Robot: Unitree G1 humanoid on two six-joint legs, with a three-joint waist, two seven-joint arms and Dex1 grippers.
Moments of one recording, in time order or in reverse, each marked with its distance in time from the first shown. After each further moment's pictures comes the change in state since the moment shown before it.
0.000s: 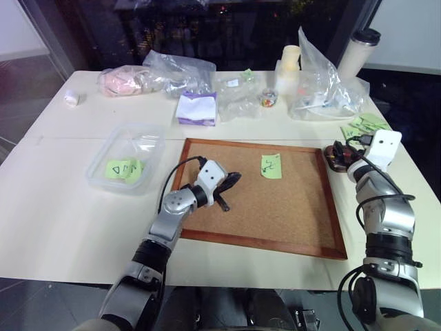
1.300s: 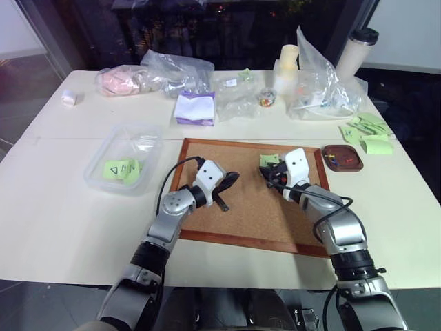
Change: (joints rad) left arm 0.014 0.007 0.010 -0.038 -0.002 0.026 0.019; right arm 0.114 0.091 0.416 -0.178 -0.096 0.009 0.295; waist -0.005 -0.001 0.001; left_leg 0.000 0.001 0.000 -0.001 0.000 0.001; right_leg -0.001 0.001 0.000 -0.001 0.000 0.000
